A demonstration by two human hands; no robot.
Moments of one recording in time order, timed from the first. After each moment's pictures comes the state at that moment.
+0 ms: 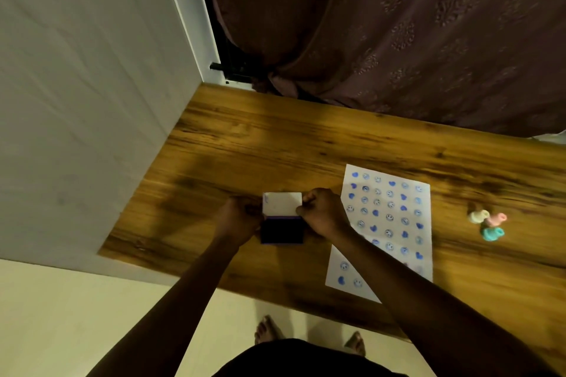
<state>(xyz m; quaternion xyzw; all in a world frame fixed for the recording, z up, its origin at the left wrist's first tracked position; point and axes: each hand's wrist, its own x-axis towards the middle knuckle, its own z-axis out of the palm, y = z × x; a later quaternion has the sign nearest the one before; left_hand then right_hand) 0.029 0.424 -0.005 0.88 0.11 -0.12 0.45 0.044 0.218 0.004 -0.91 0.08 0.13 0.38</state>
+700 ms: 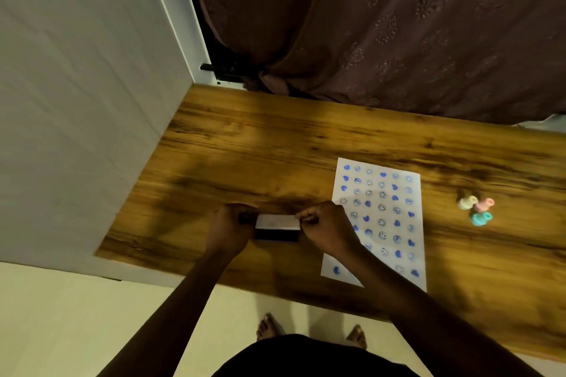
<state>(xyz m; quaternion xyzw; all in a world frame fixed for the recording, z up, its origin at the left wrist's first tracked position) 0.001 0.431 -0.002 0.92 0.02 -0.06 0.40 -0.008 0.200 0.015 -0.91 0.02 0.13 0.39</state>
